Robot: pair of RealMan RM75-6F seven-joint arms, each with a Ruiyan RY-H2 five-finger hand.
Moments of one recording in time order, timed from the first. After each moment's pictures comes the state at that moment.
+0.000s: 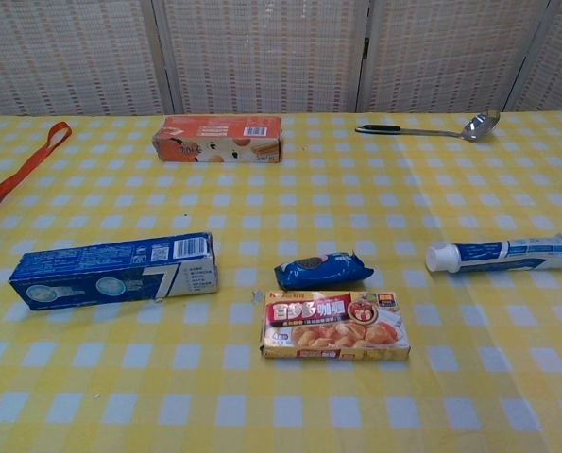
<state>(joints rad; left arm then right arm) -0.11 -1.18 -0.02 -1.54 1.58 1.53 0.08 0.09 -1.12 -0.02 -1.54 -1.70 1.53 0.01</state>
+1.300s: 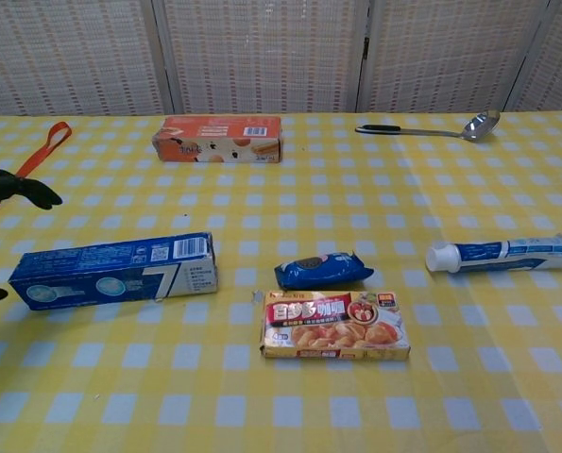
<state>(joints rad) -0.28 -1.37 -0.04 -1.64 1.58 1.25 0.39 0.09 -1.12 -0.02 -1.54 -1.70 1.54 0.01</state>
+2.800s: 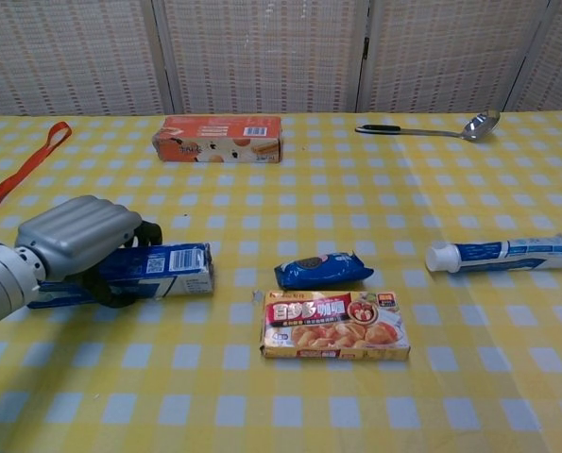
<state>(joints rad) -0.56 -1.70 -0.09 -1.34 1.27 1.08 0.65 0.08 -1.07 0.01 -1.57 -1.59 1.49 0.05</state>
